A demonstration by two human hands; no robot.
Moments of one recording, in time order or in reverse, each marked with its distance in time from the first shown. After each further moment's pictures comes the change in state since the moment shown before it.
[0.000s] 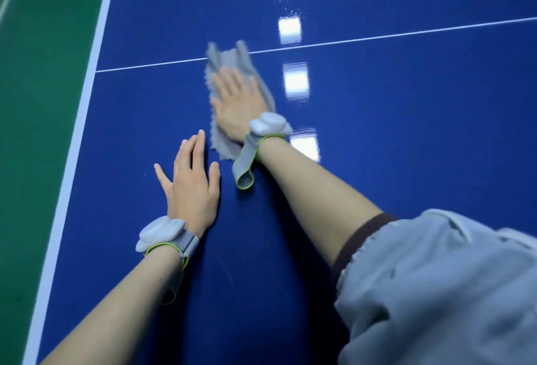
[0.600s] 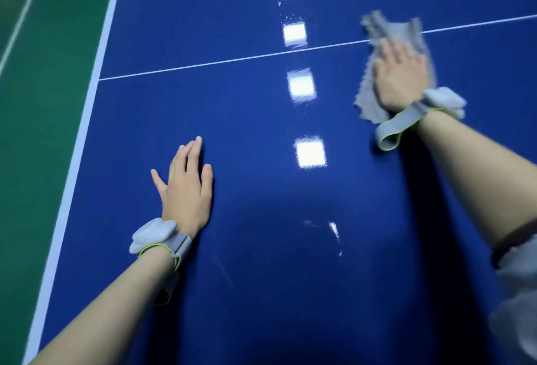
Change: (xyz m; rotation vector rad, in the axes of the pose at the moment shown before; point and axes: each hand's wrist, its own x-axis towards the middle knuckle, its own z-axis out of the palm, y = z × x) left_hand 0.000 0.001 -0.002 0.003 -0.036 -0.029; right_hand -0.063 0.250 -0.061 0.007 0.175 0.451
